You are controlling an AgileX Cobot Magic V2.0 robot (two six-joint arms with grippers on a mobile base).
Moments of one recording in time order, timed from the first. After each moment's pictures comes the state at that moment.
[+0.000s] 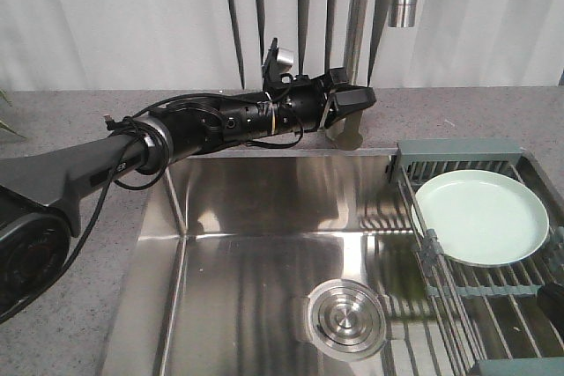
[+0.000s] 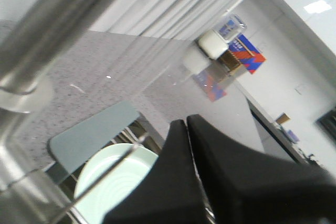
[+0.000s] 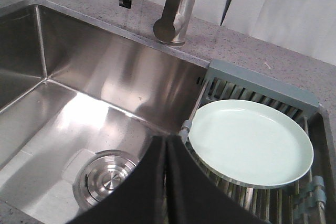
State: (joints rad) left arm -0.47 2.35 -1.90 1.24 -0.80 -2.12; right arm -0.19 0.30 -0.31 0.84 0.64 -1.08
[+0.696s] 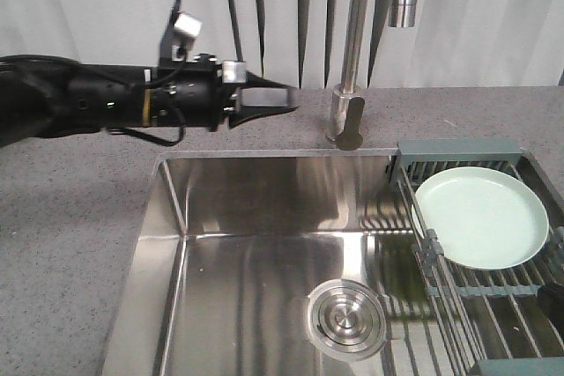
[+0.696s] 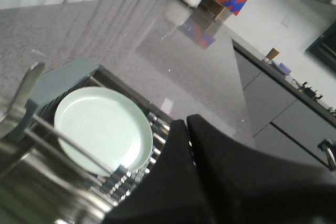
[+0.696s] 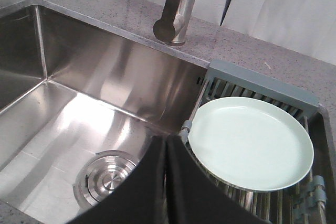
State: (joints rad) left arm -0.27 1.79 -1.35 1.55 -0.99 -2.12; right arm -0.19 0.30 -0.31 0.84 0.64 -1.08
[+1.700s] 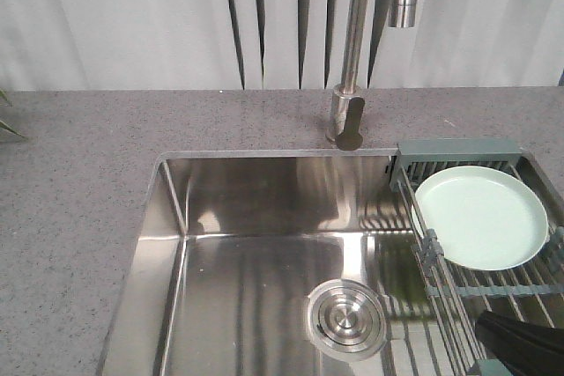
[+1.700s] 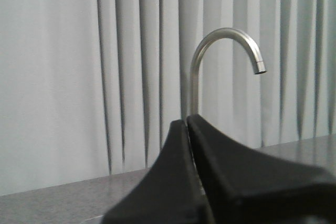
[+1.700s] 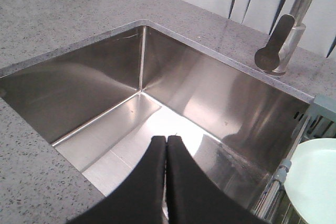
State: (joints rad) left arm -0.08 0.01 -0.27 1.72 -0.30 -2.12; right arm 0.15 0.34 -0.31 0.91 0.60 -1.08
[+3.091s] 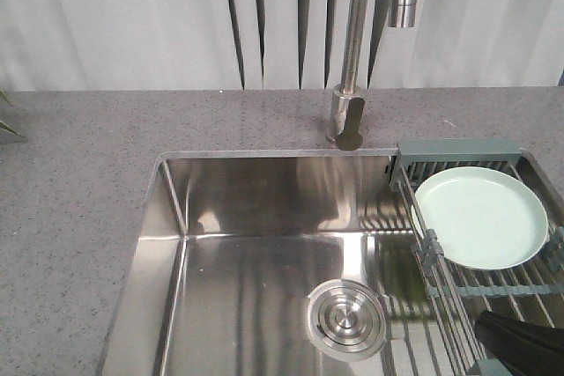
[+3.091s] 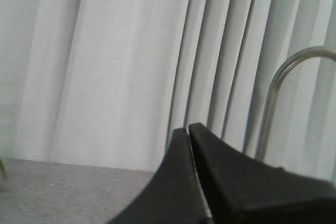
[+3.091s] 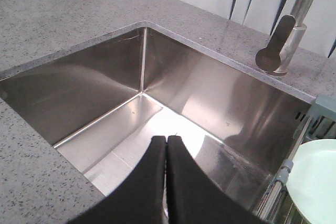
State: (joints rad) left arm -0.08 0.01 -0.14 1.15 -0.07 -1.62; right arm 0.15 0.34 -0.31 0.92 0.61 -1.08
